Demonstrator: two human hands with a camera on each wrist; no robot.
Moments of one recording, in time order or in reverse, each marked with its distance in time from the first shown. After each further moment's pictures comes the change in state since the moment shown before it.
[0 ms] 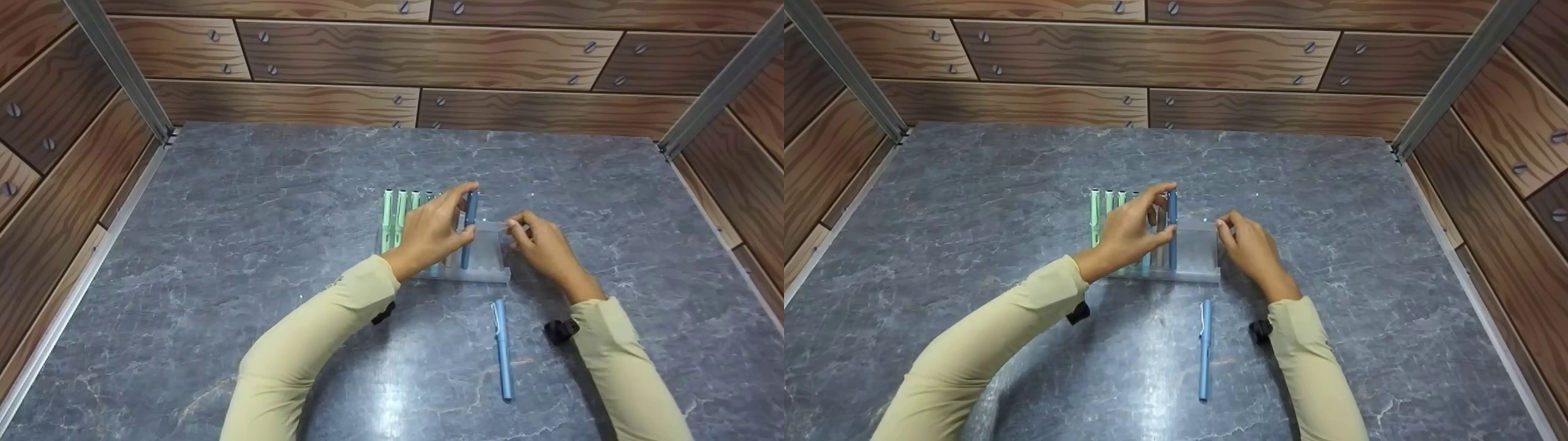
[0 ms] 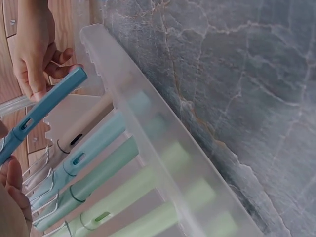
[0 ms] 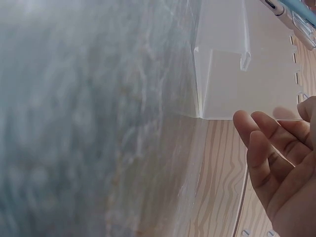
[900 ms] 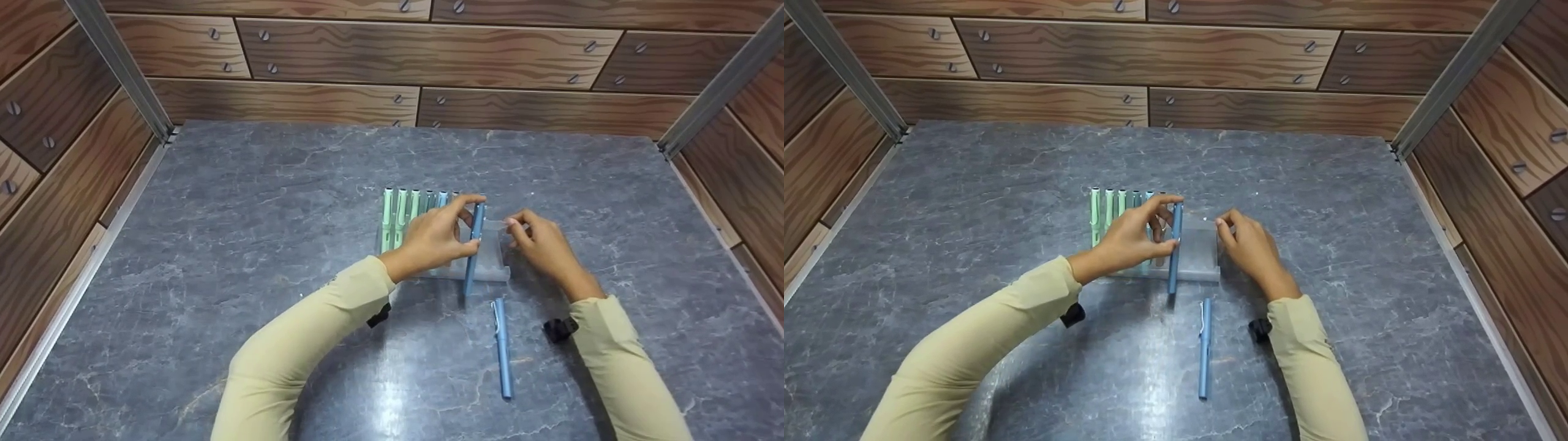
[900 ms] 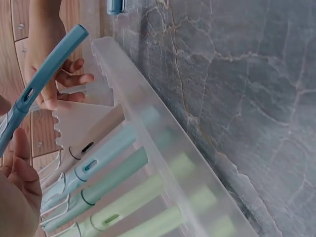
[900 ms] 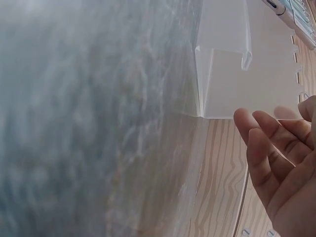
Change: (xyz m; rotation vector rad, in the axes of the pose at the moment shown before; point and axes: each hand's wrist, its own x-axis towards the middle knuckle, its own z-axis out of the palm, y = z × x) left_hand -0.004 0.008 -0.009 -0.276 -0.245 -0.094; right_hand 0.000 -0.001 0.000 0.003 -0.008 0.006
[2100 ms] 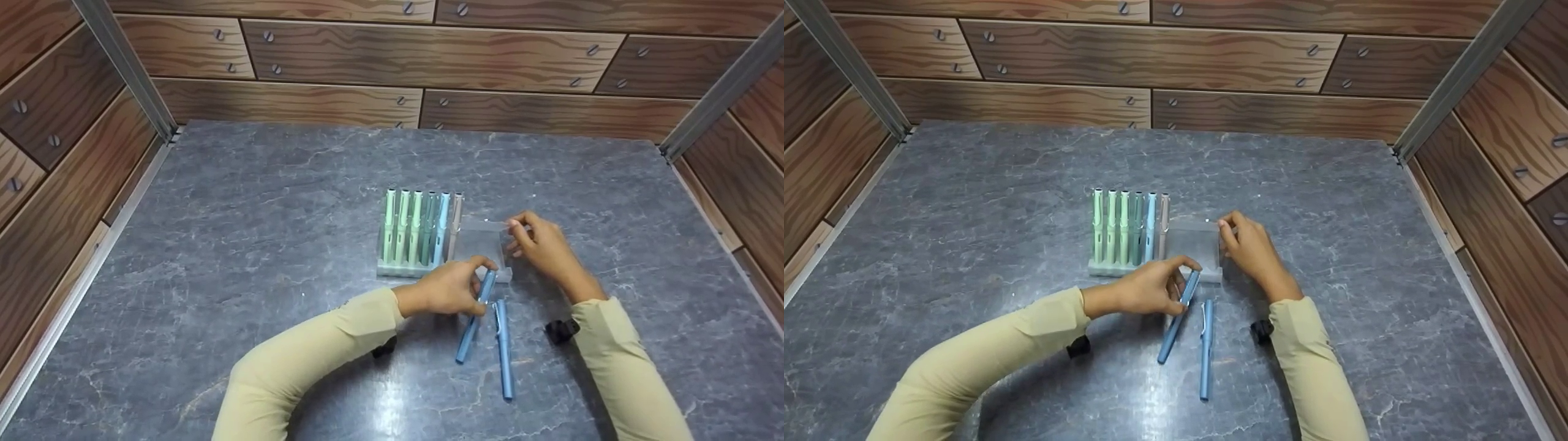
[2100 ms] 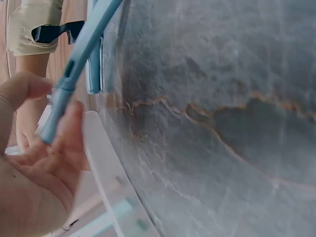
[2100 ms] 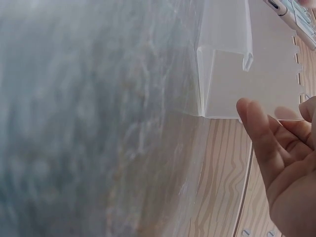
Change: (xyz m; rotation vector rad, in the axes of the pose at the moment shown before) left_hand -0.030 0.008 0.043 -0.129 -0.392 -0.187; right_hand 0.001 0.001 0.001 0.135 -0.042 0.036
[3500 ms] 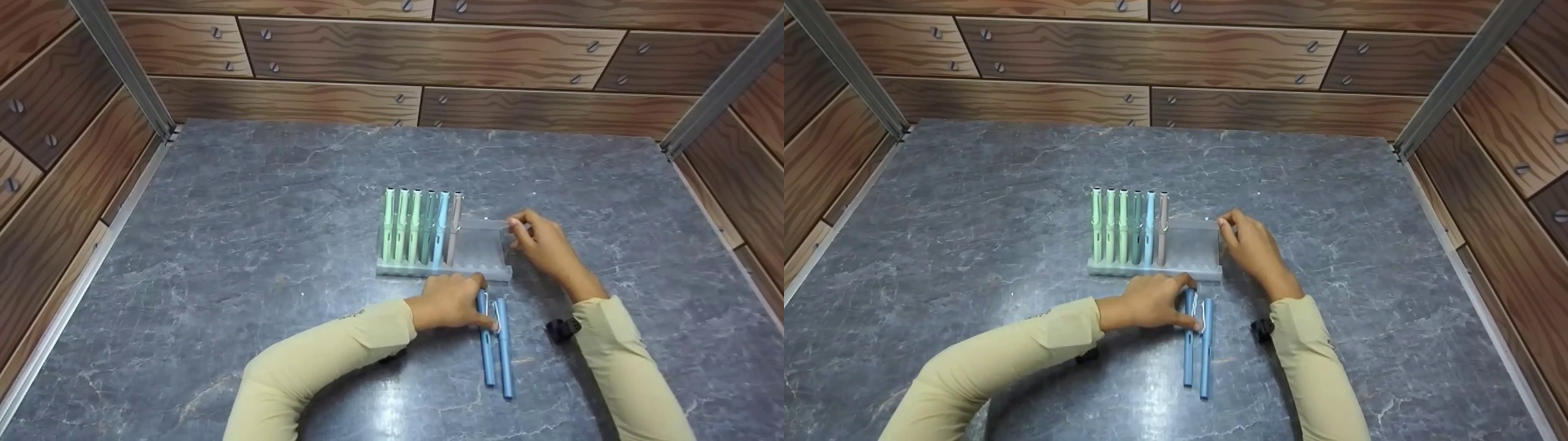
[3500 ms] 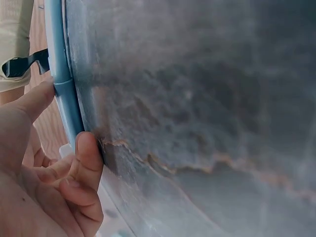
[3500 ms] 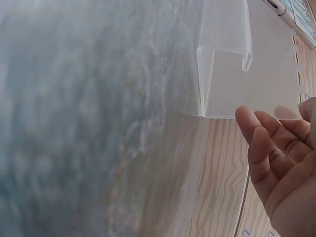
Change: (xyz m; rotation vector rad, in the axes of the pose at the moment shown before) left_hand 0.003 -0.002 0.028 0.526 0.028 -0.179; right_hand -0.001 0.001 -0.001 -0.093 0.026 -0.045
